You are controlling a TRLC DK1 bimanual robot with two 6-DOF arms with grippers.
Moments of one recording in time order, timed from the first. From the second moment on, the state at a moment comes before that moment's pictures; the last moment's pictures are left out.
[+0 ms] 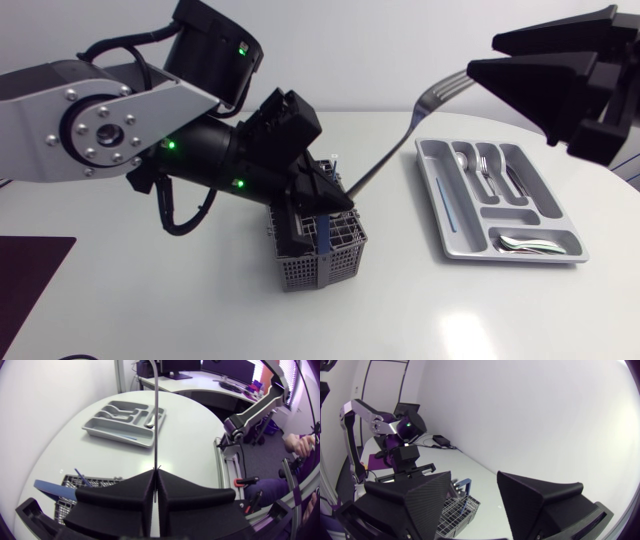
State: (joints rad) left arm -0.70 1.46 1.16 -0.44 0.52 0.43; right arm 0.21 0.83 0.97 -0.28 -0.57 -0.26
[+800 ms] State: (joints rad) left arm -0.77 1.50 1.14 -0.10 0.11 0.20; right arm 0.32 1.09 1.00 -0.13 -0.38 0.18
